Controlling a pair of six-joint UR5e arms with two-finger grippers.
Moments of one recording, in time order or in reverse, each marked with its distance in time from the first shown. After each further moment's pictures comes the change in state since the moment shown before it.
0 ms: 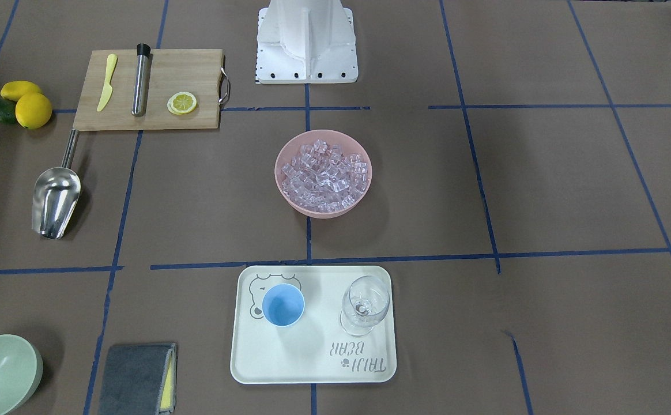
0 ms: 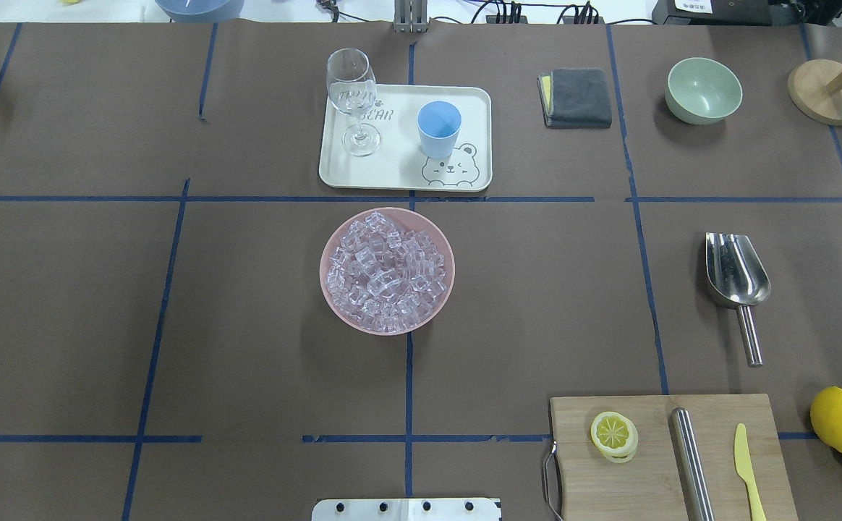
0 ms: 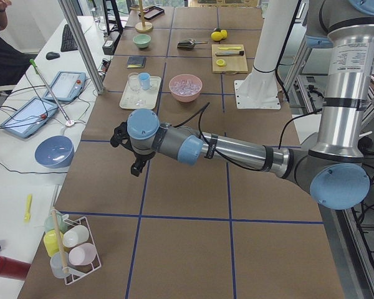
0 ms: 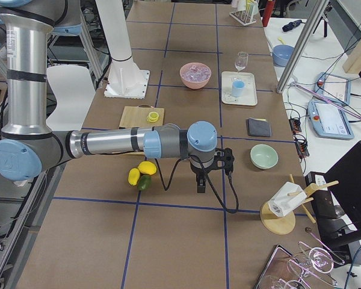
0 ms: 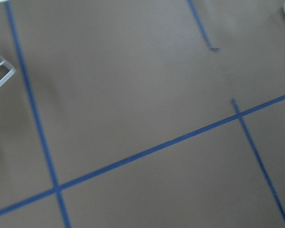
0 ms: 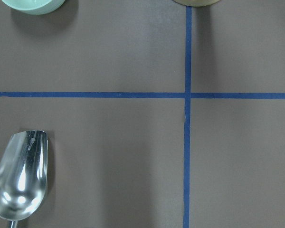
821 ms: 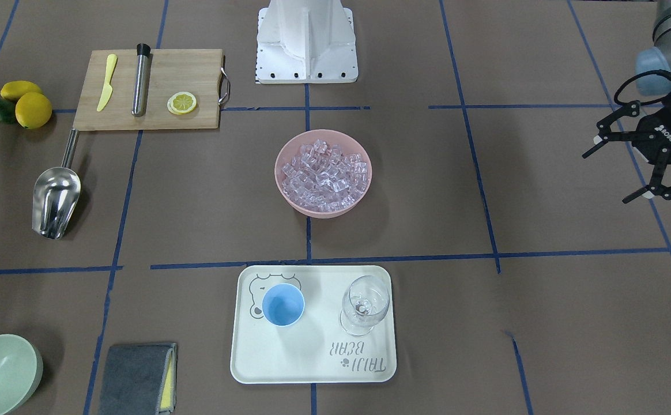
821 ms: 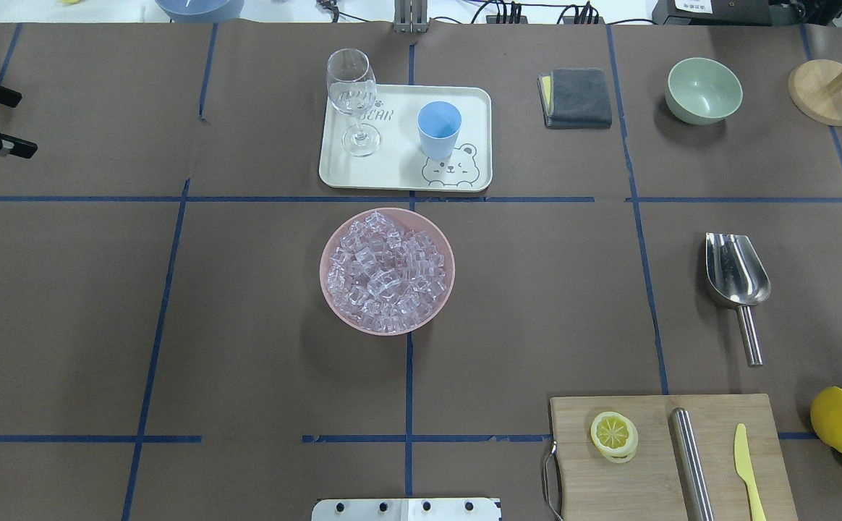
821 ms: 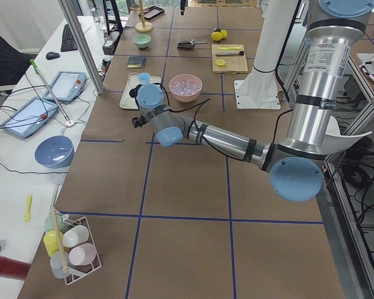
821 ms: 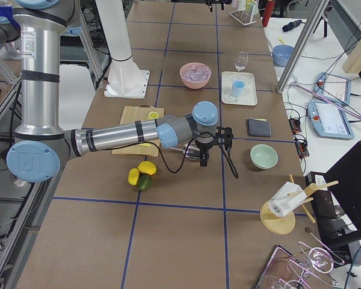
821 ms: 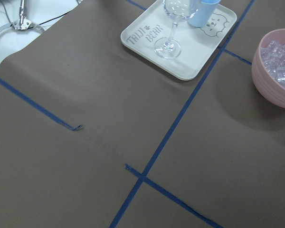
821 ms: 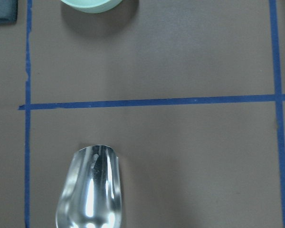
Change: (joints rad) left arm 0.258 -0.065 0.024 -0.526 0.086 0.001; right arm -0.251 0.002 0.055 0.306 -0.024 0.501
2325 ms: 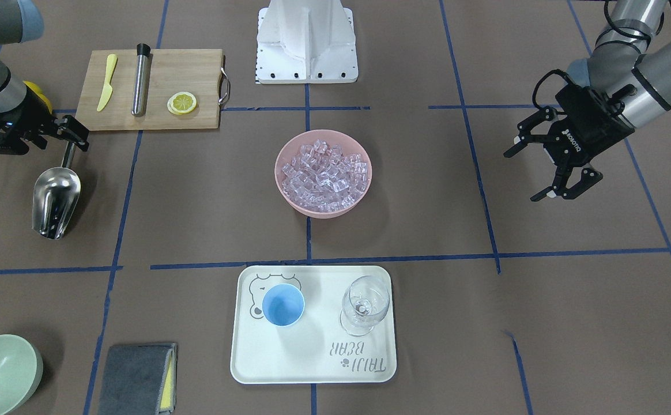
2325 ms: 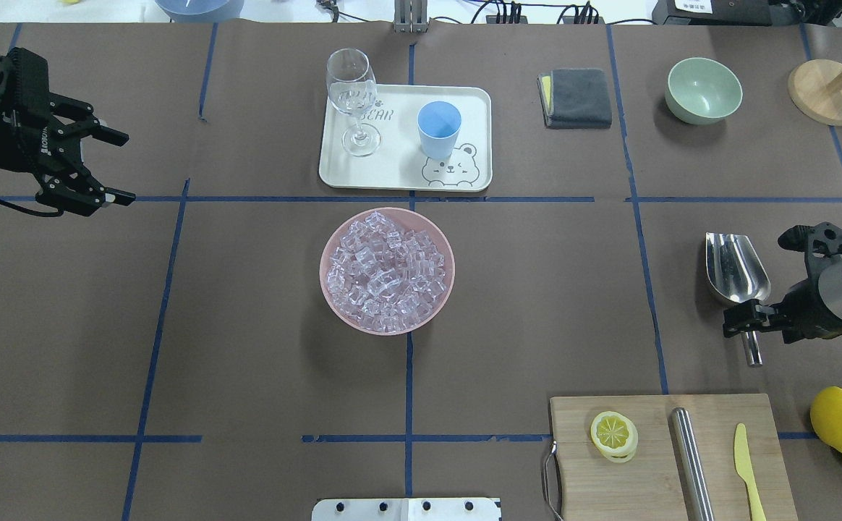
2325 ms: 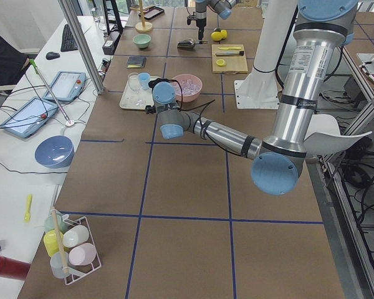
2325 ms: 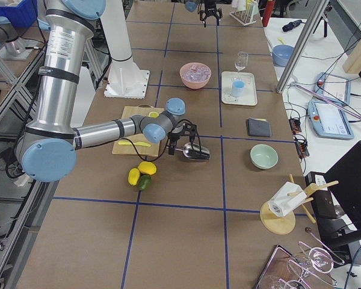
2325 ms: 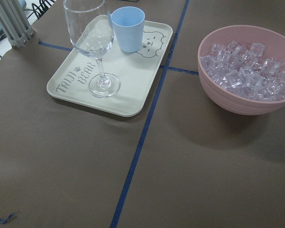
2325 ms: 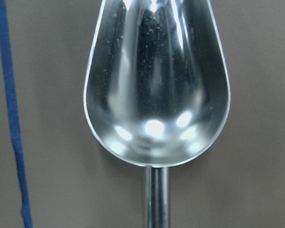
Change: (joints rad) left arm 0.198 -0.031 0.013 -0.150 0.105 -0.008; right arm -0.542 -0.143 0.068 0.213 -0.278 0.511
